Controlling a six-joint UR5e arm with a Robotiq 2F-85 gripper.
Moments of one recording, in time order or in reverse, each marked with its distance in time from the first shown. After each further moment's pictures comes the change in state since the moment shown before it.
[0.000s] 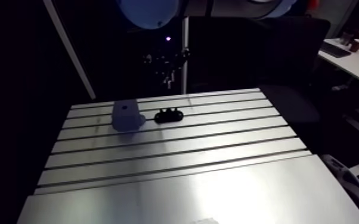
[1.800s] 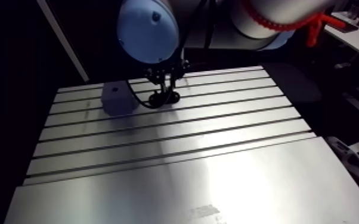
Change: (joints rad) arm -0.024 0.124 0.113 -0.173 0.000 -0.024
